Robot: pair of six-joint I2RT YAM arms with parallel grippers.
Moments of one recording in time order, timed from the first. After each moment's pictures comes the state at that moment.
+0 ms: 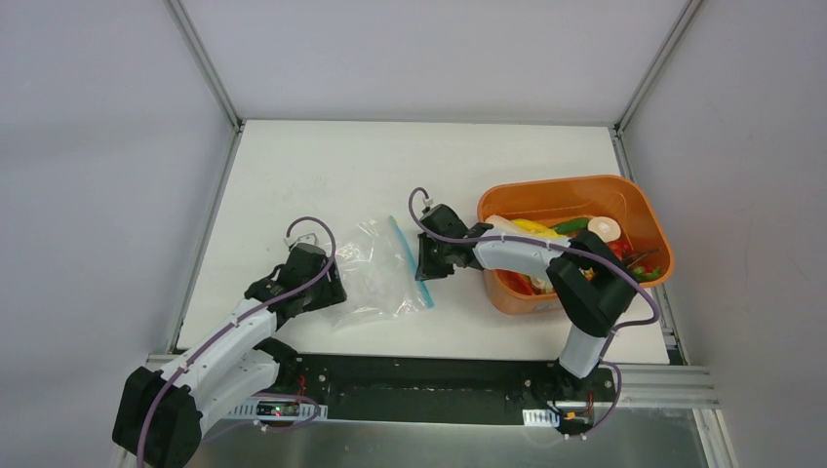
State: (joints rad) left arm -0.44 0.84 0.39 -0.51 -0.13 -0.67; right arm 0.85 1.77 1.06 -0.32 -0.09 0.74
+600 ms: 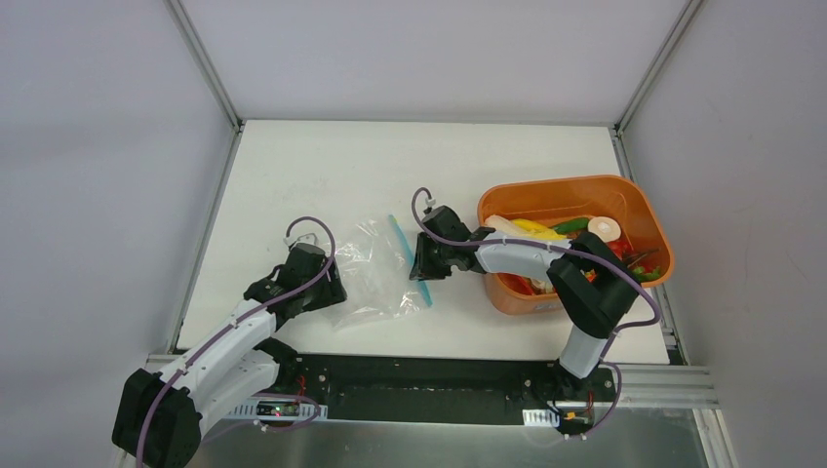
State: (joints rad) left arm -0.44 0.84 0.39 -0.51 -0.13 -0.67; right arm 0.85 1.76 1.01 -0.21 -0.14 0.80
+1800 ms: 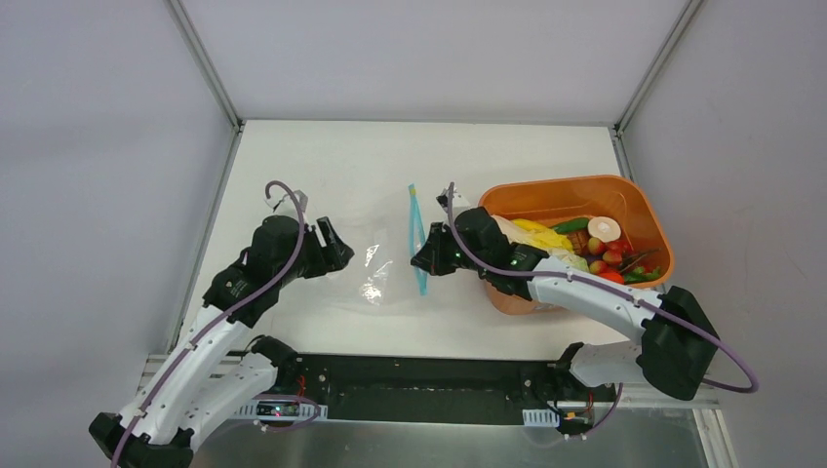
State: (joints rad) left arm -0.46 0.70 0.75 -0.67 -0.09 -0.65; right arm 0.90 1.31 0.85 -0.07 -0.13 0.67
